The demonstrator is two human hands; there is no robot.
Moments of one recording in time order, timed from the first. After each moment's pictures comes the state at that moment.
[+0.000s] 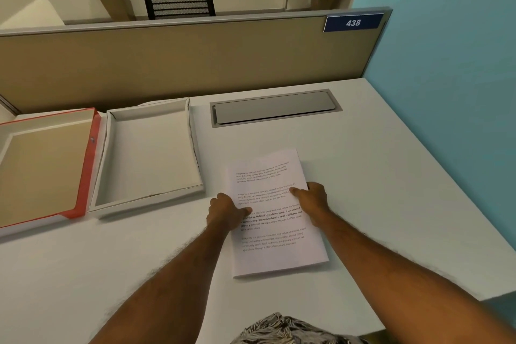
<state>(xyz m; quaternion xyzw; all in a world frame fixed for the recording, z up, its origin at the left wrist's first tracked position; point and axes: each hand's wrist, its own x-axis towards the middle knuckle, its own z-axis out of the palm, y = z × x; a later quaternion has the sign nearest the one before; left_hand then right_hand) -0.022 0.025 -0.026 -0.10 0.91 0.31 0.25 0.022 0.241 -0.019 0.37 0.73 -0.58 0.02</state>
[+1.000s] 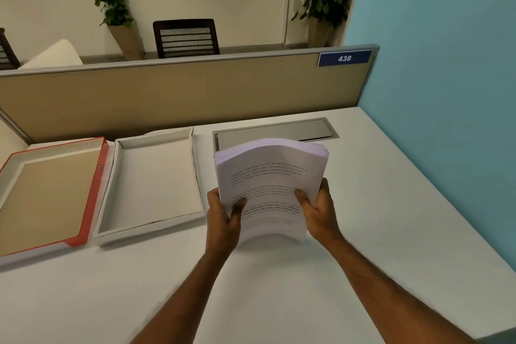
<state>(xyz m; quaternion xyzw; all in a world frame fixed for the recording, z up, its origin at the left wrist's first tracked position) 0.005 0.030 0.044 0.07 0.77 0.63 -0.07 0.043 0.233 0.058 0.11 0.74 -0.63 -0.21</state>
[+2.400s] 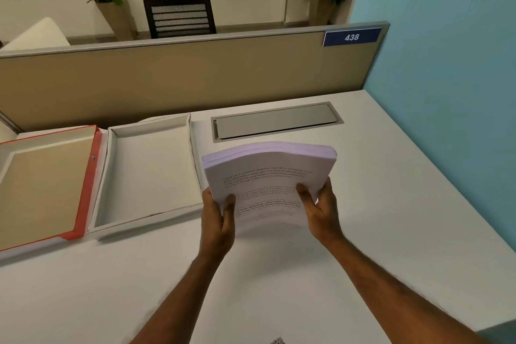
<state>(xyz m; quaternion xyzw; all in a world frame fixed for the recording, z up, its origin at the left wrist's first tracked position) 0.006 0.016 0.037 0.13 0.74 0.65 -0.11 0.043 0.222 0.043 0.09 0.74 -0.63 -0.22</state>
